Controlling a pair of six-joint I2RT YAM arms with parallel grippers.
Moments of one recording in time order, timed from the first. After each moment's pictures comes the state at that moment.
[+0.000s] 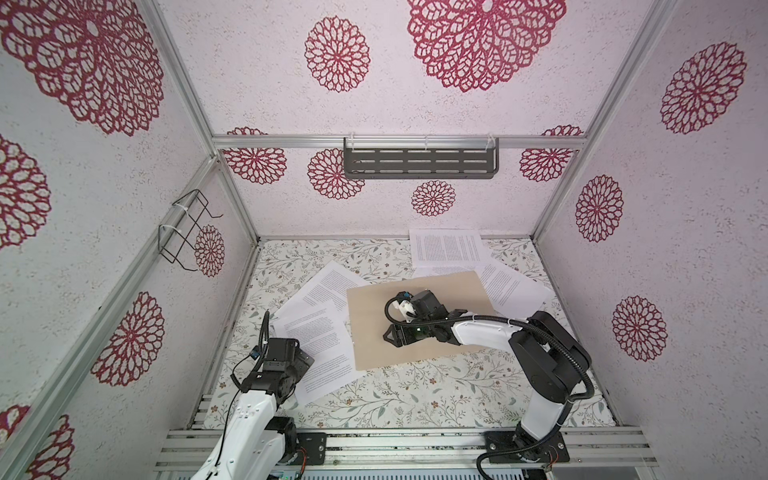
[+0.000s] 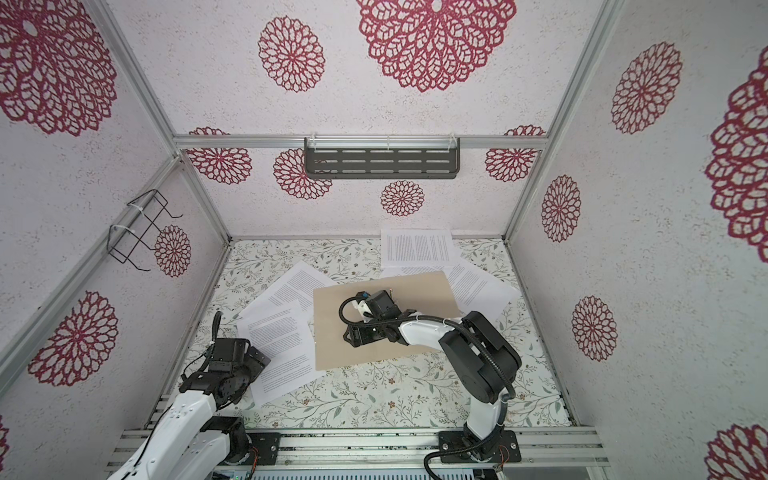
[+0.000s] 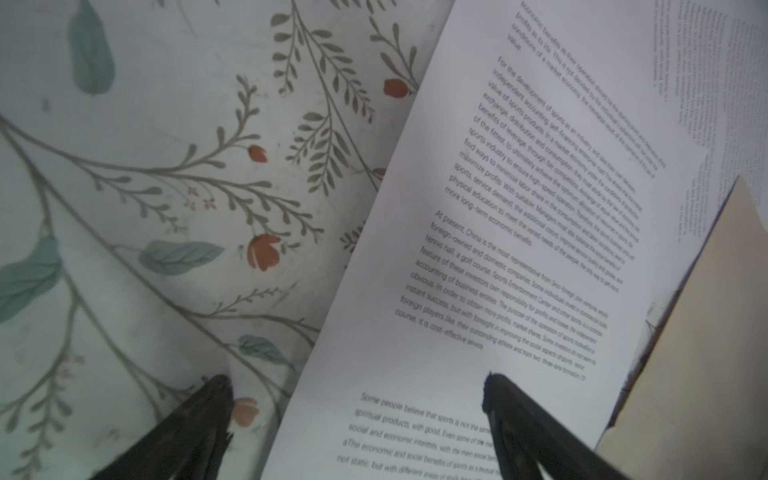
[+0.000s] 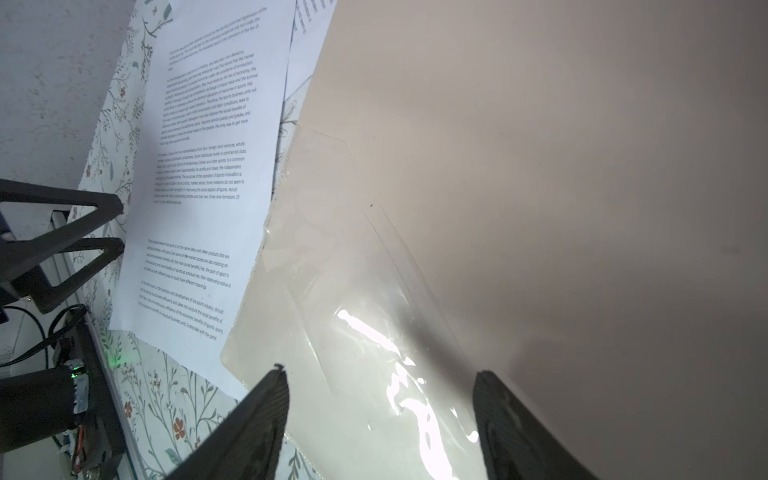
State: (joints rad) left arm -0.05 0.81 0.32 -0.60 -0.12 -1.01; right arm 0.75 1.78 0.99 -0.07 -0.35 0.39
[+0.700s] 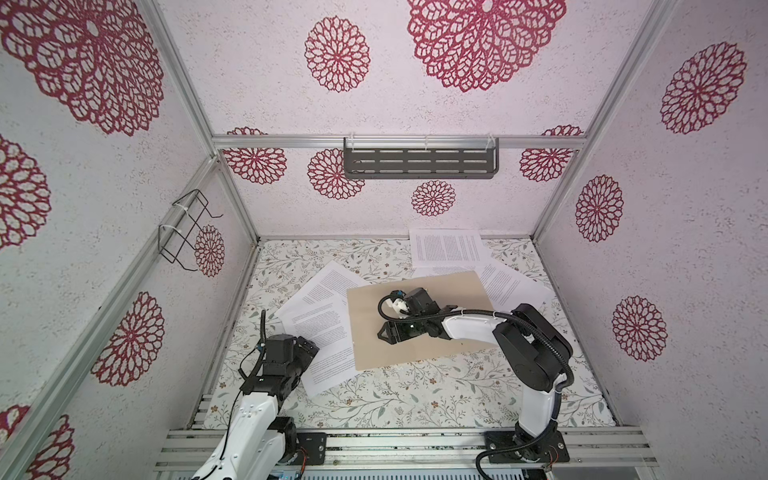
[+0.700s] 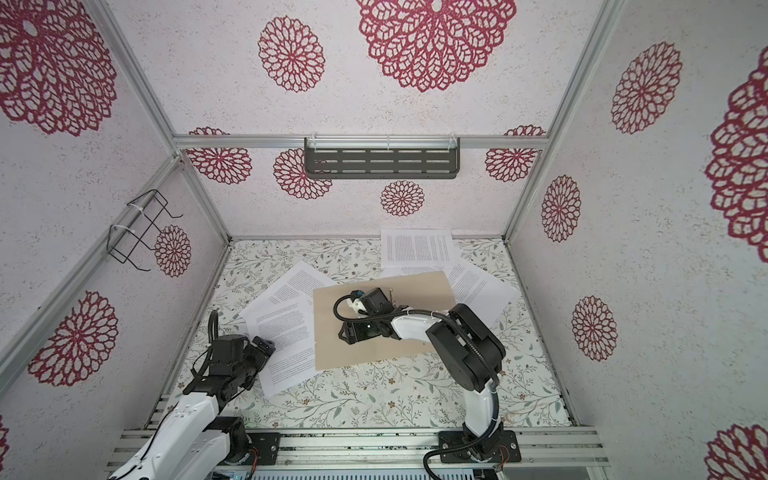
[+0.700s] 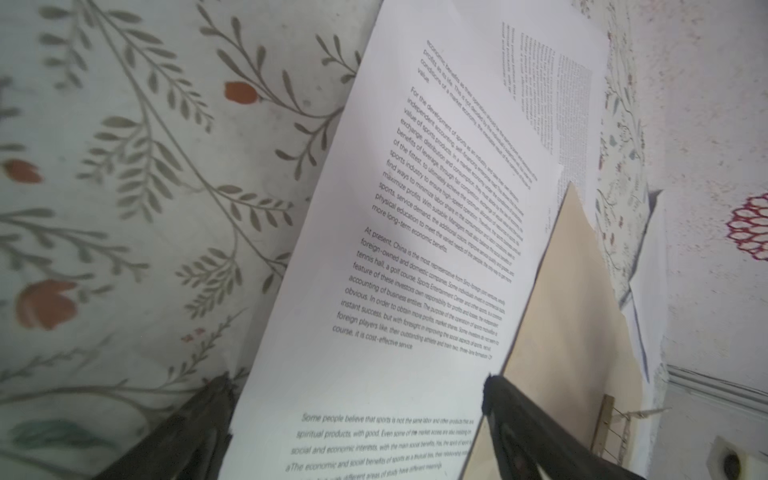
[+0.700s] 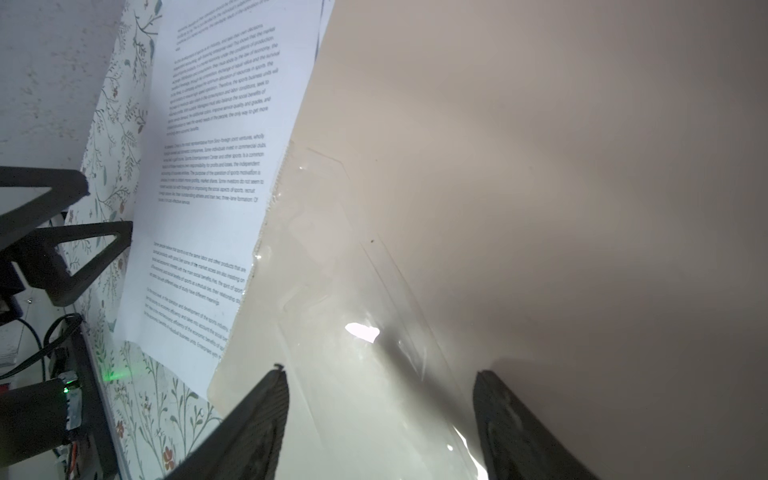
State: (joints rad) left arm -0.03 0.81 0.25 -0.30 0.05 -1.04; right arm 0.75 1.90 1.09 -0.07 -0.39 0.38
